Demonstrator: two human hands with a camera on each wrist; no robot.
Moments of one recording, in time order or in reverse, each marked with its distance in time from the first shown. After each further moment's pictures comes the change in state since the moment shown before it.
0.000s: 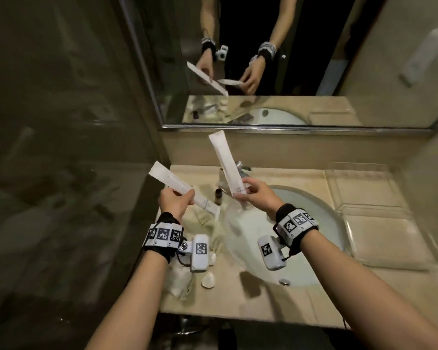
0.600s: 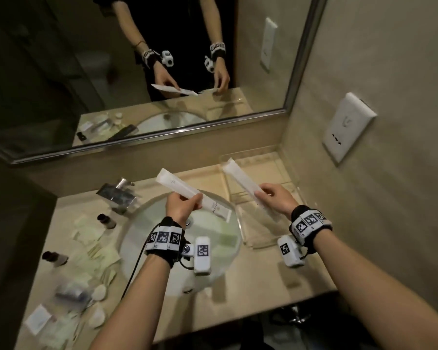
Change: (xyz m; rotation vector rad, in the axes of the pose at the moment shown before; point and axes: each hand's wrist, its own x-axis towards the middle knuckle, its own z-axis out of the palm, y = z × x) left_hand -0.156 0.038 0.316 -0.056 -0.435 0.033; right_hand -0.119 0.158 -0.340 -0.181 0.340 0.160
